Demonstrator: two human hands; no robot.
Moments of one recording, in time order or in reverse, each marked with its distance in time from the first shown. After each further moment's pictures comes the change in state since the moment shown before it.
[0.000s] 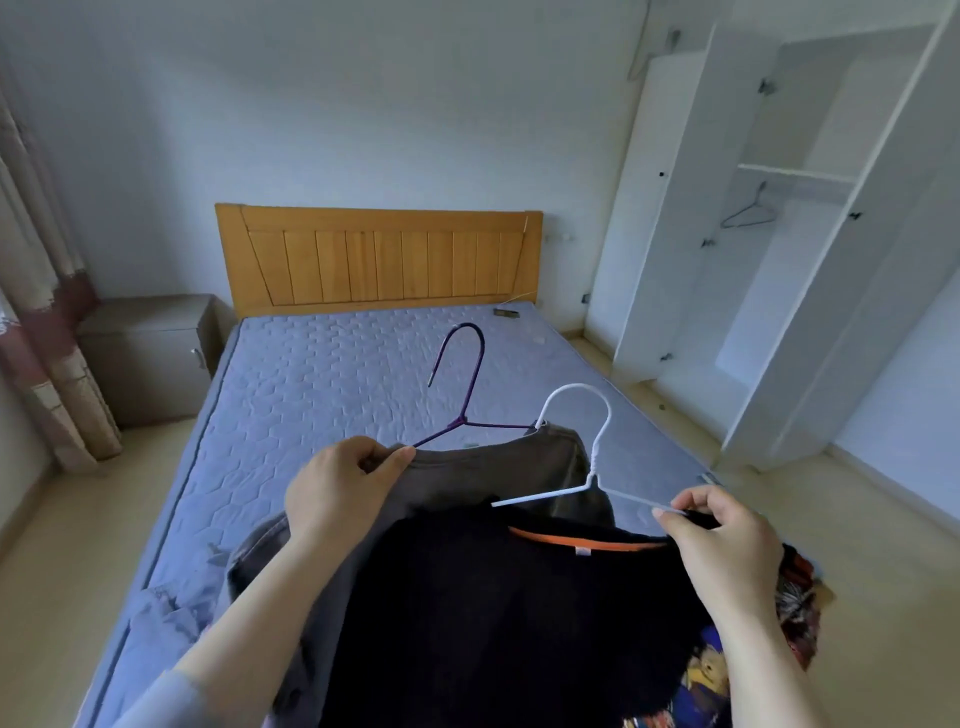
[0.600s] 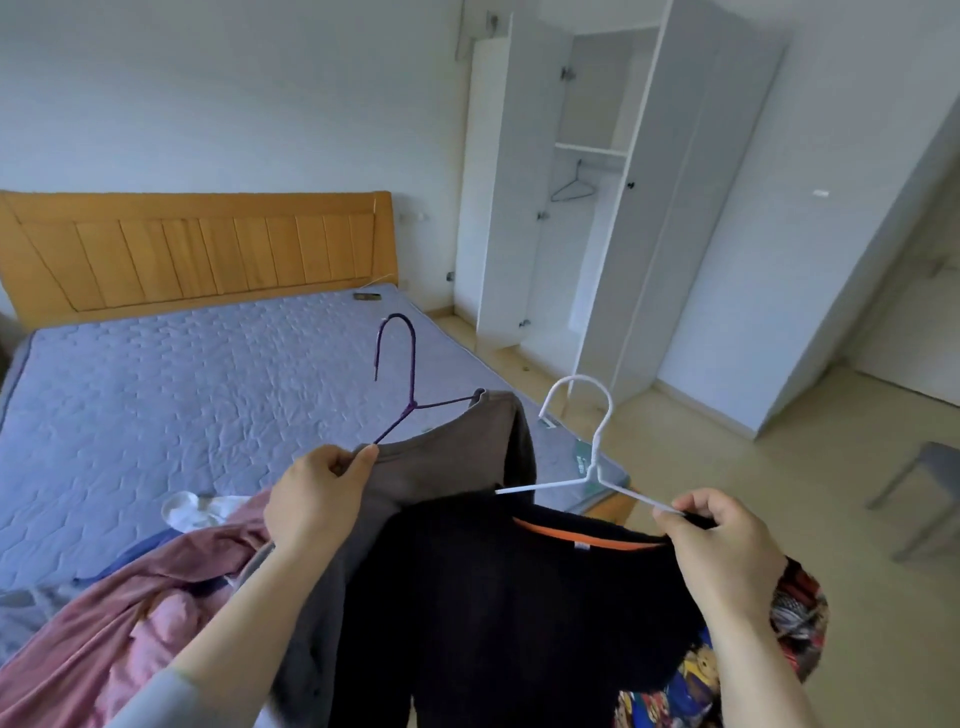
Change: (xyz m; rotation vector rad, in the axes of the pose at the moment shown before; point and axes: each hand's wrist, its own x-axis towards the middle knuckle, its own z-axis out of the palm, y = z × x) left_hand -0.156 0.151 0.113 -0.128 -0.166 0.015; right_hand -0.018 0.137 -0.239 -0.175 0.288 0.190
